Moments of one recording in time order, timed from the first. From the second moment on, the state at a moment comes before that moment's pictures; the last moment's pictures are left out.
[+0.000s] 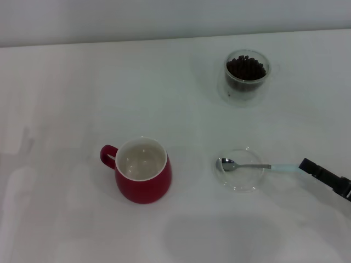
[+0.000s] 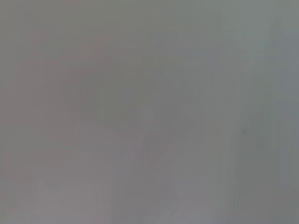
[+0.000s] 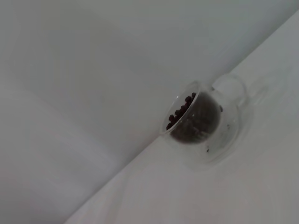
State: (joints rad) left arm -0.26 -2.09 2.72 0.19 -1.24 1.46 -0.32; right arm 0.18 1.99 -2.49 0.15 0.34 -1.56 1.39
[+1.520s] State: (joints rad) left arm -0.26 -2.09 2.72 0.18 -1.24 1.44 -0.32; right arm 0.22 1.99 -2.50 0.13 0.29 -1.52 1.41
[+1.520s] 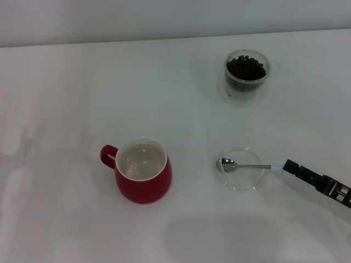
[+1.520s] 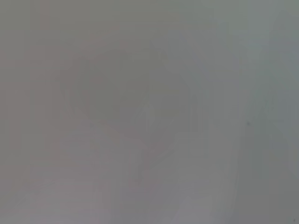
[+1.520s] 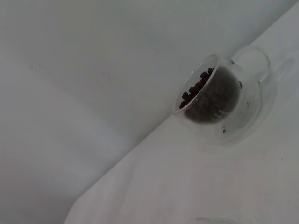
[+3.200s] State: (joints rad) left arm -0.26 -2.09 2.72 0.19 -1.24 1.43 -0.32; right arm 0.22 1.99 -2.50 0.14 0.26 -1.52 1.44
